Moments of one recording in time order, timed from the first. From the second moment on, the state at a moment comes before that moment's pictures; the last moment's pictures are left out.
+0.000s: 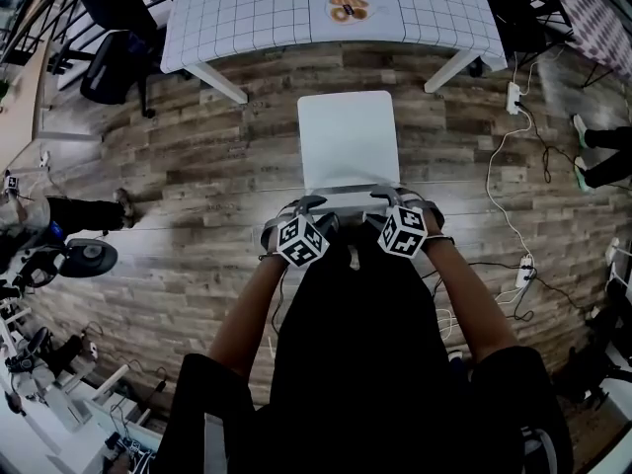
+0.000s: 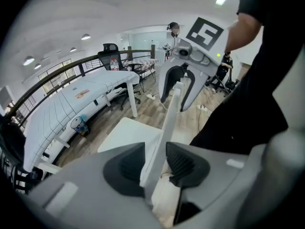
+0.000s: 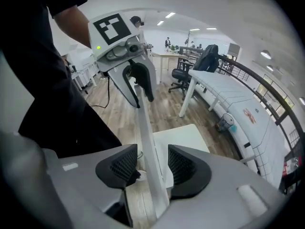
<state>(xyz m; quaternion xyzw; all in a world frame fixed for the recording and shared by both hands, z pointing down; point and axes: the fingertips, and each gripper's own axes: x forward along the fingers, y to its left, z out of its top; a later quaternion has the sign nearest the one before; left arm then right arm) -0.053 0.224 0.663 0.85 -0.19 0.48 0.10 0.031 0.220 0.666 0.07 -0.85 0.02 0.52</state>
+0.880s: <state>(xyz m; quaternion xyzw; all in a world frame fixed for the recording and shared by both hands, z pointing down) -0.014 0.237 0.735 0.78 -0.08 0.61 0.04 0.036 0.231 0.746 -0.01 -0.76 -0.08 0.64</state>
